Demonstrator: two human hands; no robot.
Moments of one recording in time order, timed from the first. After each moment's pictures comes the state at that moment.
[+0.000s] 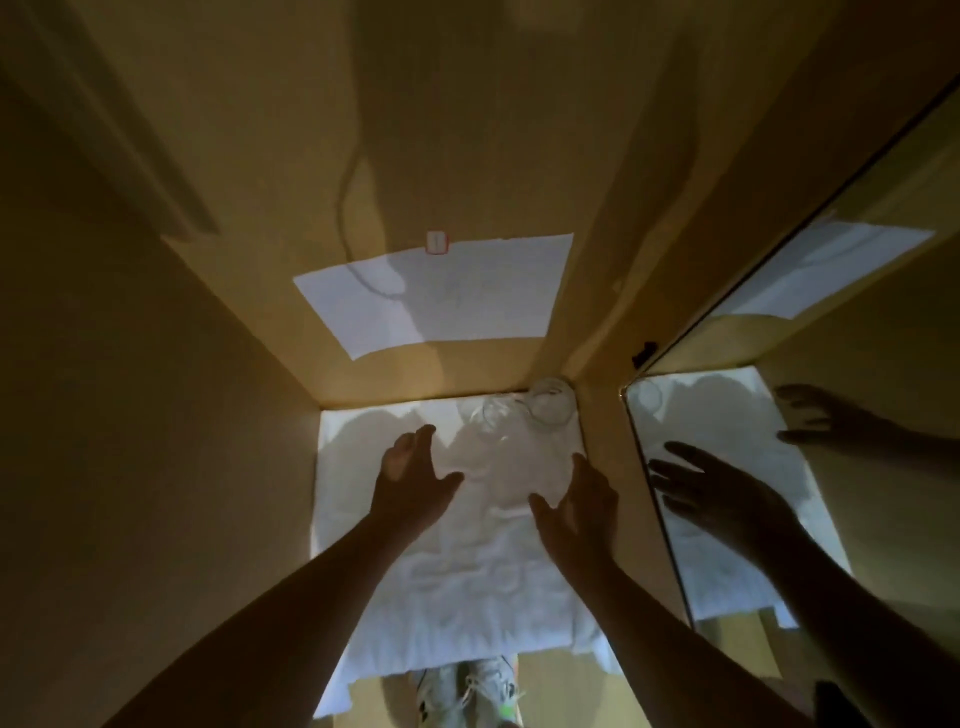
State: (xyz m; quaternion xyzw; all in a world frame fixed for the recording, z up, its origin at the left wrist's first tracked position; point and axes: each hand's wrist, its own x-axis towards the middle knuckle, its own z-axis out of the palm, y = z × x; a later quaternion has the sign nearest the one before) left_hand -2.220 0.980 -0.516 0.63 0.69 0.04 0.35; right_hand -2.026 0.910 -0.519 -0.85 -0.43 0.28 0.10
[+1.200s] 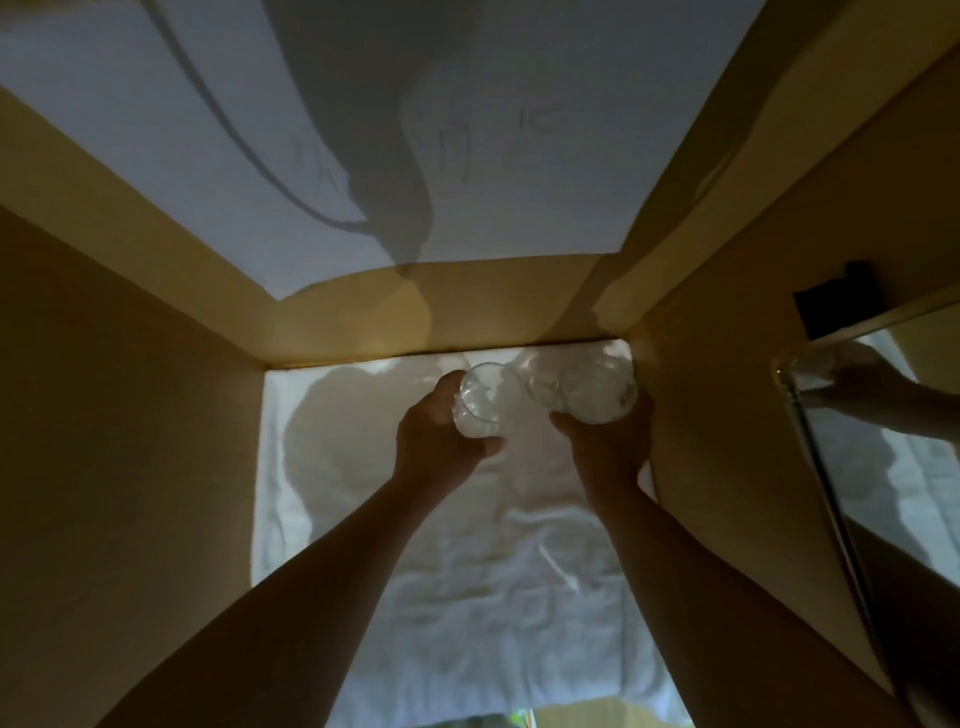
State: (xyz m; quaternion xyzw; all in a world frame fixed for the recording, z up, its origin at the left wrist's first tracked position) left_hand -2.186 1.052 -0.690 0.58 0.67 0.17 0.43; right_hand -1.998 1.027 -0.722 -0.87 -0.22 0.28 0.35
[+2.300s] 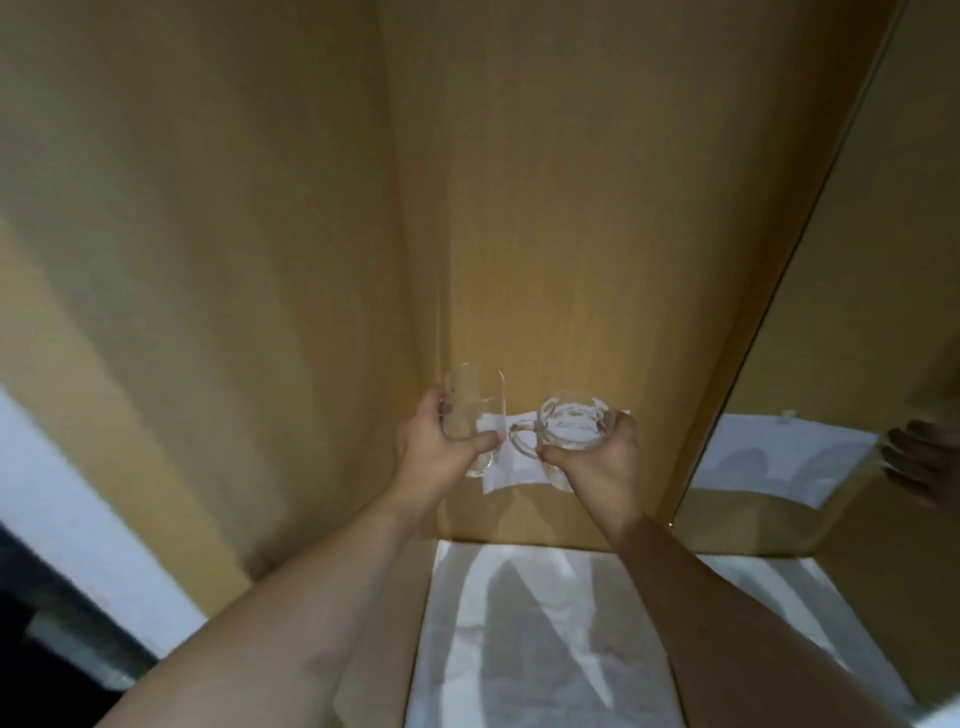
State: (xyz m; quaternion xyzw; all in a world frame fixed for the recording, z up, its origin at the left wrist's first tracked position) left_hand -2.325 0.885 -0.204 0.55 0.64 0.47 0.26; right_hand -2.123 0.899 -0.234 -0.65 -0.47 0.28 0.53
